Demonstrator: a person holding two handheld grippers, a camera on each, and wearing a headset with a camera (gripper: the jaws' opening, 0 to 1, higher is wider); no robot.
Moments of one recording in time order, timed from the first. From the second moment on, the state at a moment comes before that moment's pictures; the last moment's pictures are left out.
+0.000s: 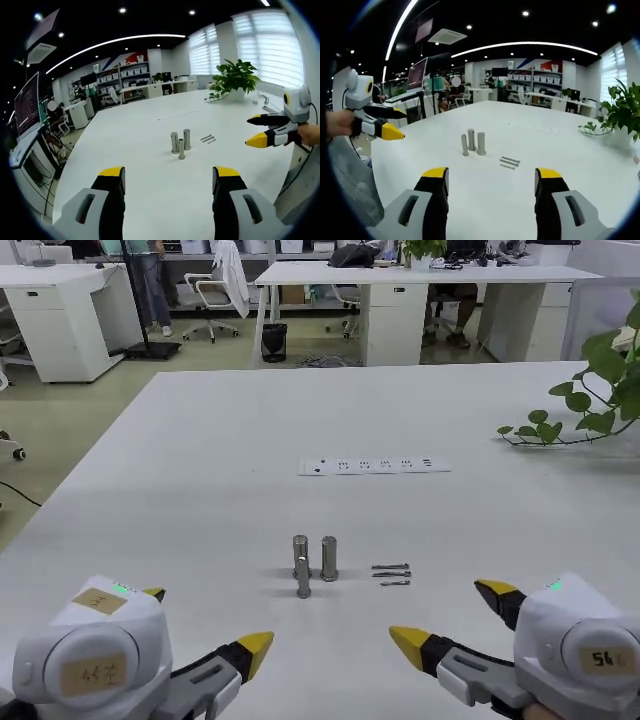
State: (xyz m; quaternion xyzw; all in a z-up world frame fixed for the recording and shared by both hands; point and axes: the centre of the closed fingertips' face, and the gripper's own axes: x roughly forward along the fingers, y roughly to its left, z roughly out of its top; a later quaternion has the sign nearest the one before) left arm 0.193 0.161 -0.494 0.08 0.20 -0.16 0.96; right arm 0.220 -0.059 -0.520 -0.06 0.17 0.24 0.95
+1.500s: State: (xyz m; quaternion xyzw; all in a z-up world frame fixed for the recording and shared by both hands) left arm 0.212 0.148 -0.500 0.08 0.20 -0.19 0.96; right arm 0.218 -0.054 -0.510 -0.06 0.15 0.25 0.95
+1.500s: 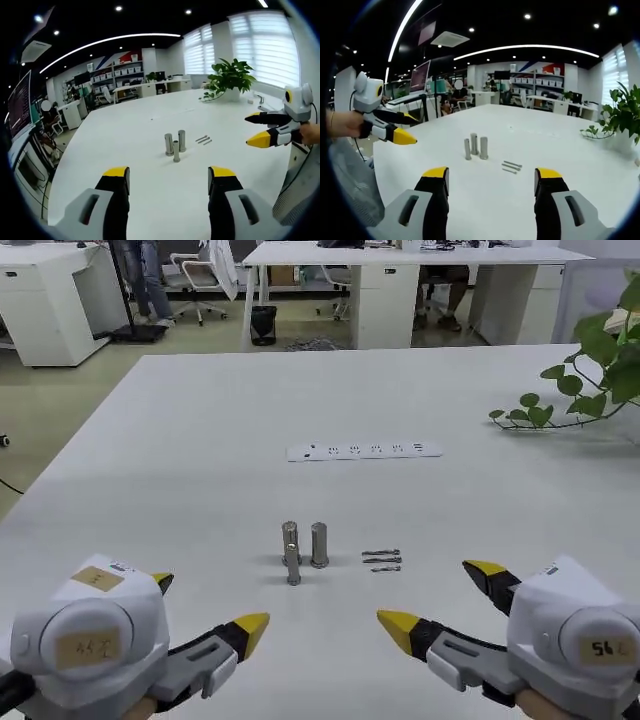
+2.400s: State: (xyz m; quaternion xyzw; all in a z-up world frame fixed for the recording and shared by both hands) left arm 0.282 0.103 -0.532 0.09 0.21 -0.27 0.93; right arm 0.223 -0.043 -0.497 -0.04 0.19 0.28 0.94
